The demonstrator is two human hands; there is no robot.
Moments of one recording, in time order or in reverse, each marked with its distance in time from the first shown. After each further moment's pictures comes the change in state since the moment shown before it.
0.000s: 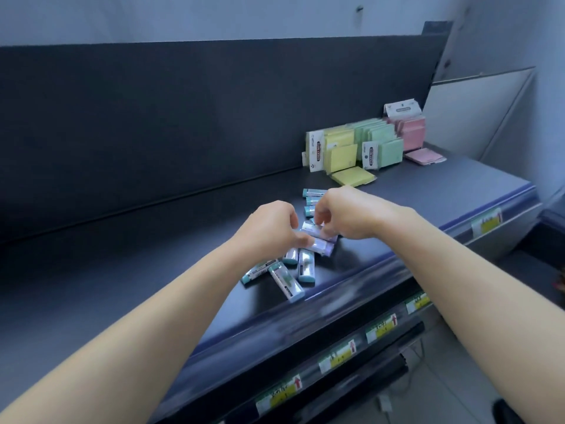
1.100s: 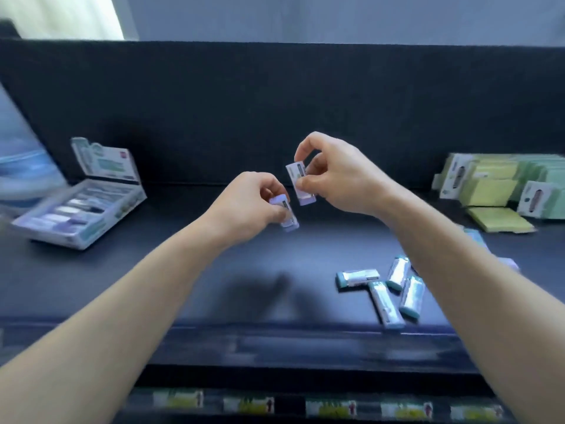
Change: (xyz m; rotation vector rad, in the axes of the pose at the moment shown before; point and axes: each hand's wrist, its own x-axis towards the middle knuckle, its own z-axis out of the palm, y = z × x) left_hand -0.091 -0.086 -0.085 -0.297 0.485 -0.240; right_hand 0.043 -0.146 -0.009 0.519 0.110 -0.645
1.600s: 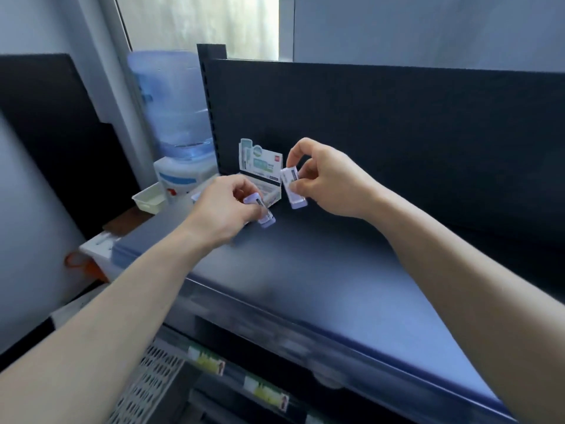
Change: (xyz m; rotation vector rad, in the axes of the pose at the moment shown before) left_hand -0.076 -0.101 -0.142 0.011 0.508 -0.210; right_hand 0.075 -0.121 0.129 0.071 -0.262 -0.326
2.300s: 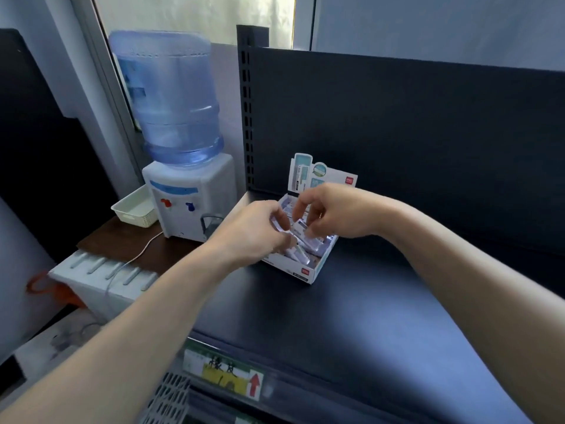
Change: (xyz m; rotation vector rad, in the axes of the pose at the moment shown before) left_hand 0.113 -0.102 -0.058 0.182 -0.335 -0.015; right_hand 0.129 -0.019 0.091 -0.237 -0.343 0.241
